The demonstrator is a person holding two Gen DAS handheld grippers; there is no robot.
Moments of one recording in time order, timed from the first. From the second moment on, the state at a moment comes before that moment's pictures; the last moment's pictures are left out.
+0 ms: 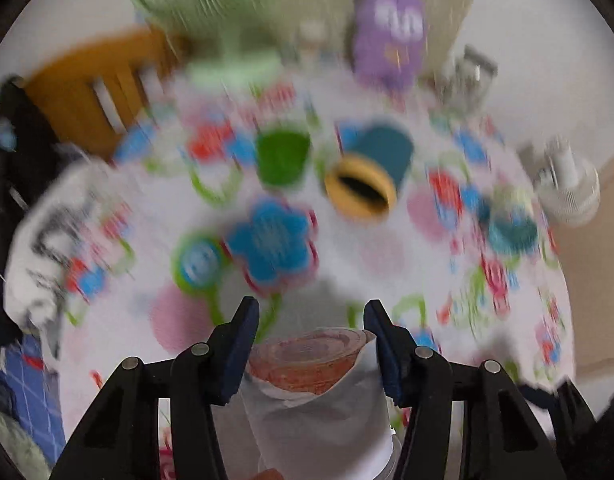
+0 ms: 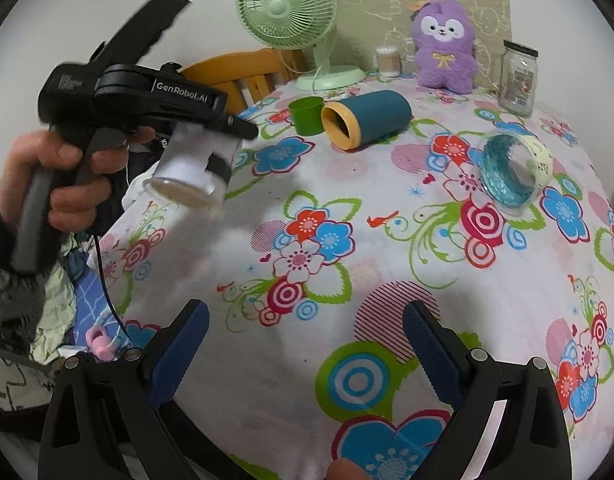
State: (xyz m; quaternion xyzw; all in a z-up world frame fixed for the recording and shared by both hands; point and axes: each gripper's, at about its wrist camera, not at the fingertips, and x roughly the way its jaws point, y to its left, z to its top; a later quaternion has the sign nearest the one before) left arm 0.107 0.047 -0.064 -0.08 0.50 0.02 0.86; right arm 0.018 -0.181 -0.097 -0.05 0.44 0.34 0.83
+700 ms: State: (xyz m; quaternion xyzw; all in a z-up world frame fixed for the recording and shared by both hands) left arm 0.003 -0.001 -0.107 -0.04 0.27 0.11 0.96; right arm 0.017 -0.173 -0.107 -0.06 0.44 0.34 0.83
